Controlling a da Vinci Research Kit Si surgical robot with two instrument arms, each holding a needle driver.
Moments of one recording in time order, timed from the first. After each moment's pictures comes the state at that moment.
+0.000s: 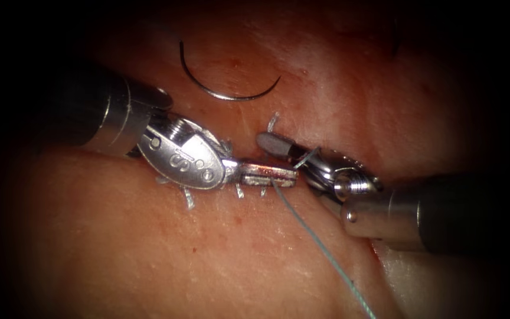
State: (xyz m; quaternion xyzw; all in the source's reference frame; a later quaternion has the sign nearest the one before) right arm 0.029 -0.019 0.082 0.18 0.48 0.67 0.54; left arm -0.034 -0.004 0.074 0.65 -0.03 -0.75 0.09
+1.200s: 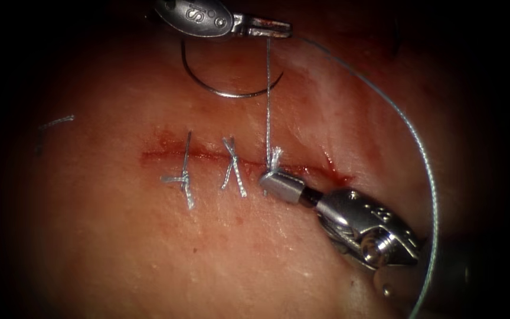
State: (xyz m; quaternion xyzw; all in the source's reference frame) right arm 0.029 -0.023 0.075 0.16 0.53 0.53 0.64; left arm -0.034 0.015 0.083 0.61 -0.04 -0.79 0.03
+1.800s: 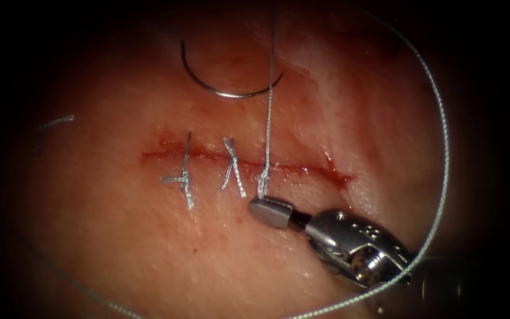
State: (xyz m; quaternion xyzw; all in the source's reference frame) right arm 0.031 -0.025 0.074 0.19 0.53 0.50 0.66; left arm -0.034 0.021 0.086 0.59 -0.05 -0.80 0.03
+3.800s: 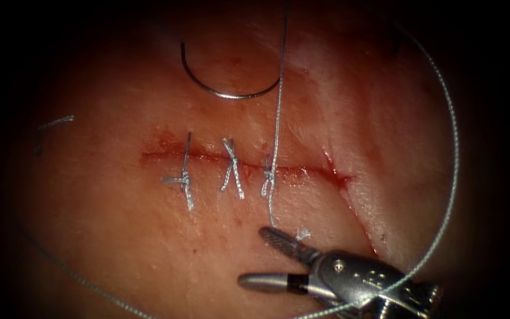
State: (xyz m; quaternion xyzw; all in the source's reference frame) right arm 0.030 -0.029 0.070 0.14 0.57 0.34 0.74; left arm -0.036 0.022 0.081 0.58 -0.07 -0.81 0.01
